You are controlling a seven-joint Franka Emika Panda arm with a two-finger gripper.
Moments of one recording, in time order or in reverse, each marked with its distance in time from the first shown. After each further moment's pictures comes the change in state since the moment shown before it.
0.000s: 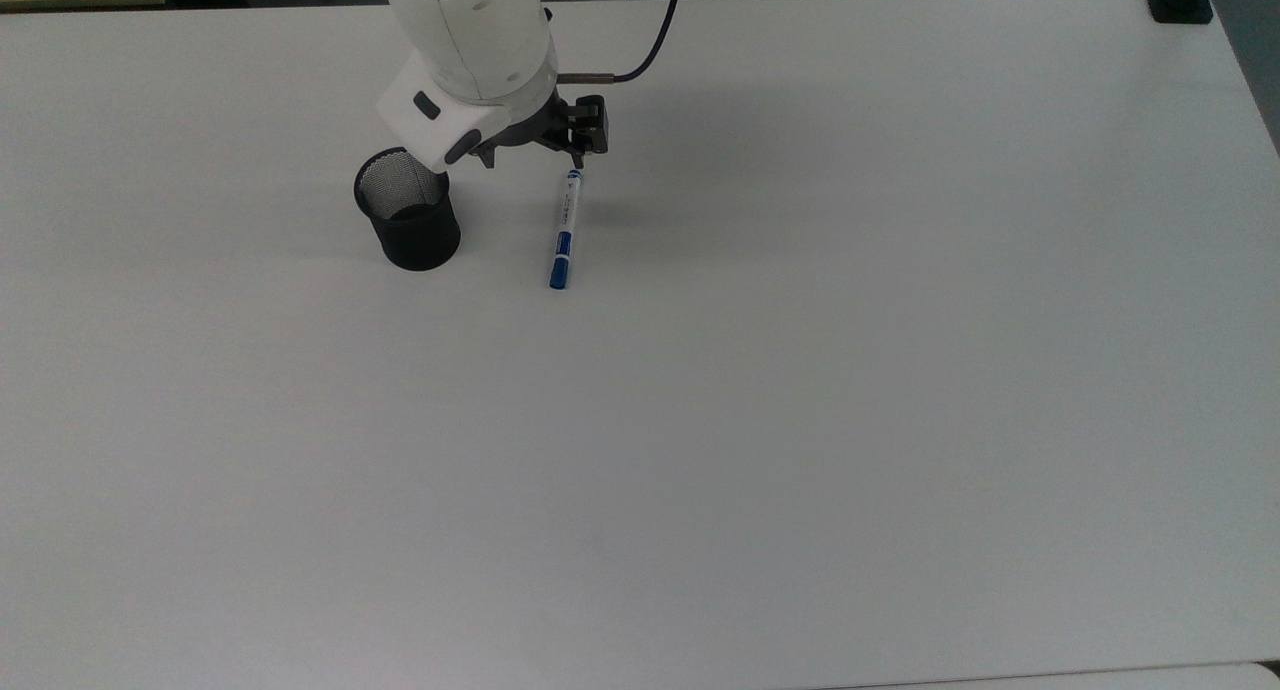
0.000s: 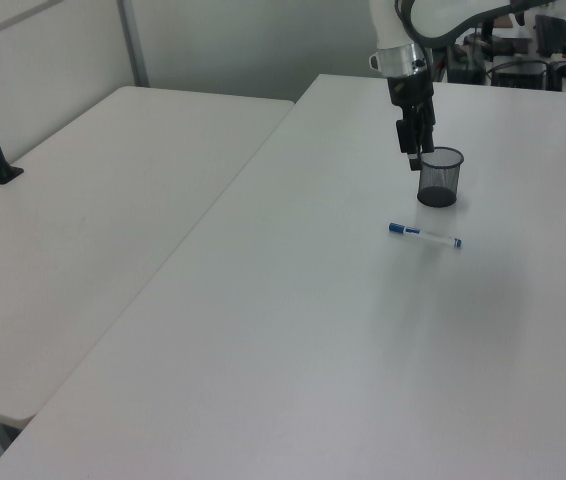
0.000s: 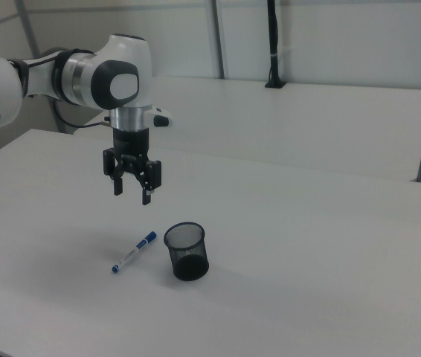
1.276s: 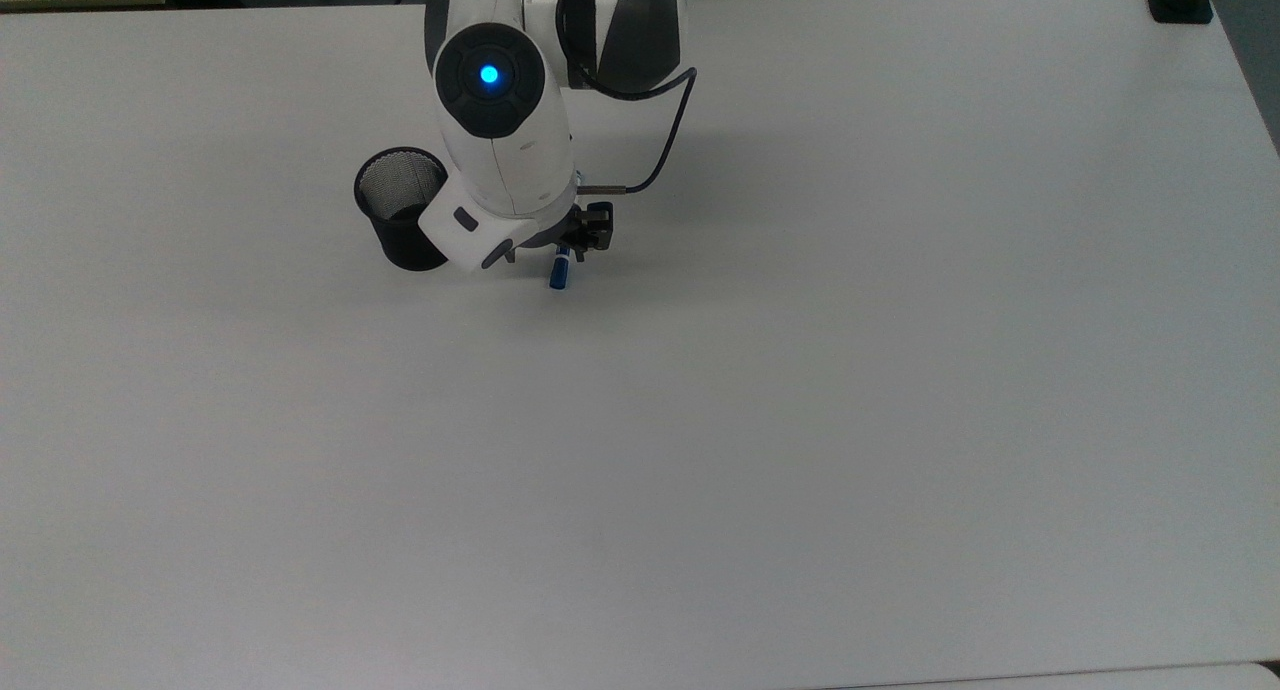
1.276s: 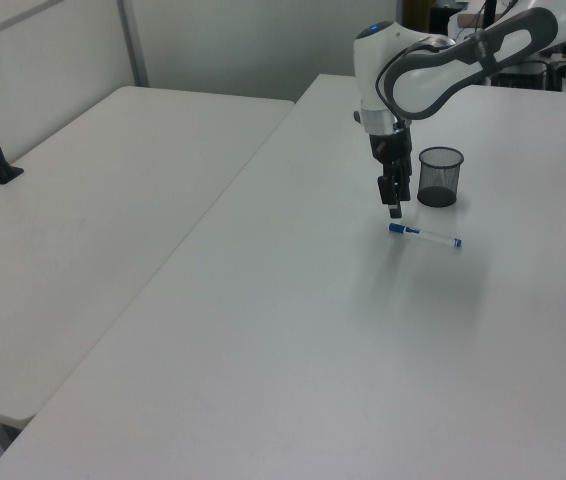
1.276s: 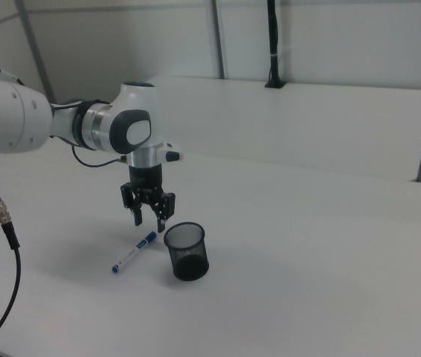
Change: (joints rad) arm 0.024 0.143 0.001 -0.076 -0.038 0.276 -0.013
